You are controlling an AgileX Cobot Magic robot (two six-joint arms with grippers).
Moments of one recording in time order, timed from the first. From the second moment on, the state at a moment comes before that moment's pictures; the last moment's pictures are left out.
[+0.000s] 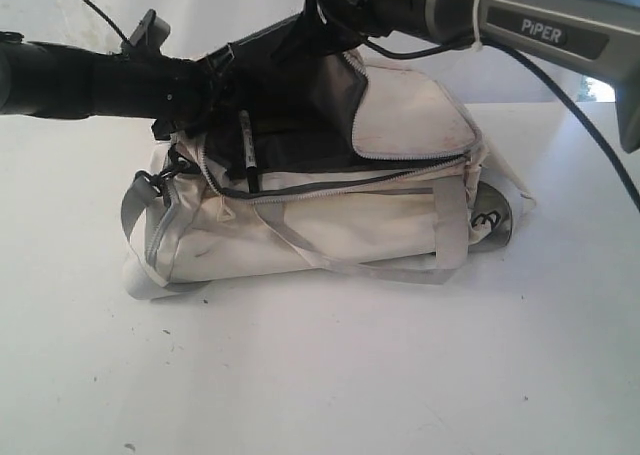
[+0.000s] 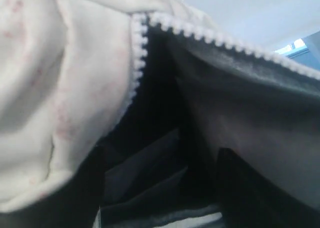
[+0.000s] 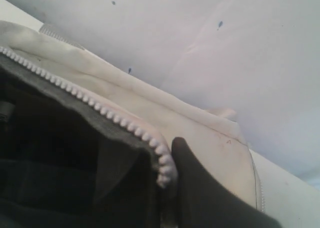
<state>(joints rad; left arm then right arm) -0.24 2.11 -1.53 -1.55 0.54 0.88 0.62 2.09 -1.93 -0.77 0.64 0.39</state>
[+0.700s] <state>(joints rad) -0.03 1.98 -1.53 -0.93 0.91 0.48 0.62 2.09 -1.93 -0.62 0.65 0.39</state>
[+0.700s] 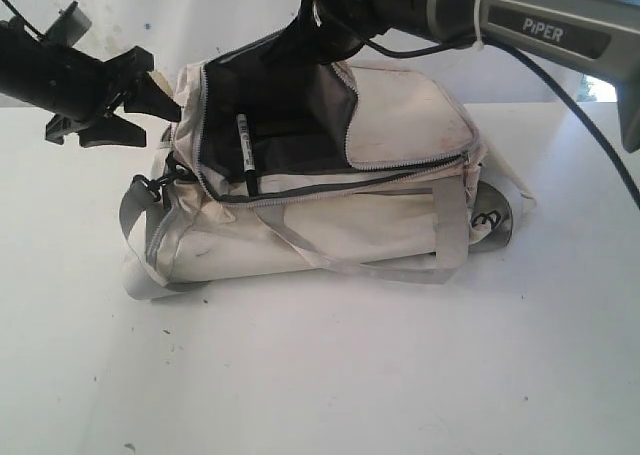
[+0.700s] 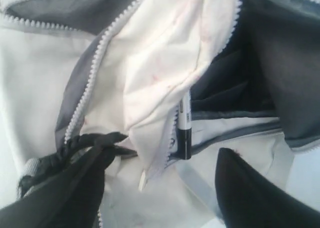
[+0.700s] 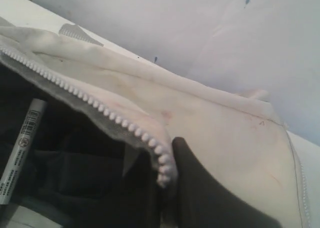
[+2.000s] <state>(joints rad) -0.15 2.09 -1.37 -1.30 0.75 0.54 0.62 2.09 -1.93 -0.42 0.63 0.27</state>
